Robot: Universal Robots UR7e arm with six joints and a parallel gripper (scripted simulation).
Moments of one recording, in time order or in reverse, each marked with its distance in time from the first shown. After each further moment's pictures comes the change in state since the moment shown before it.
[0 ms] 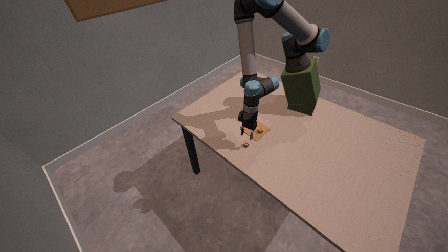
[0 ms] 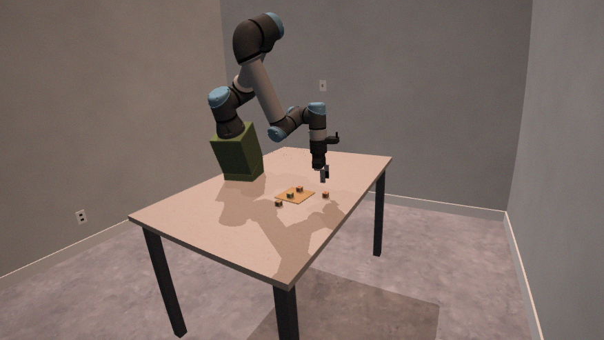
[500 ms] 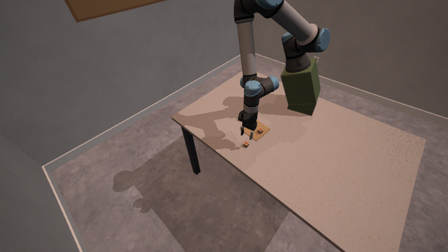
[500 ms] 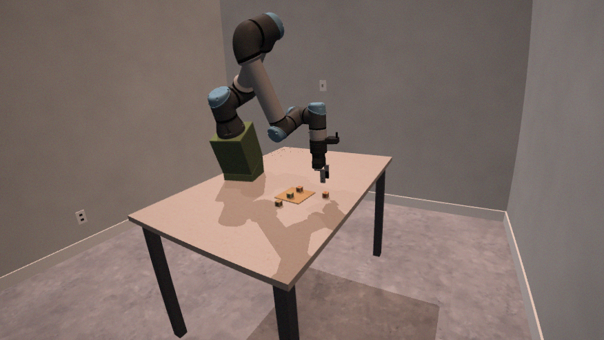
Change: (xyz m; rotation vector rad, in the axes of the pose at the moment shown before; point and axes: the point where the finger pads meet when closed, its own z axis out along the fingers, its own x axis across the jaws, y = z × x) arm 0.000 0.000 0.000 0.000 0.000 0.000
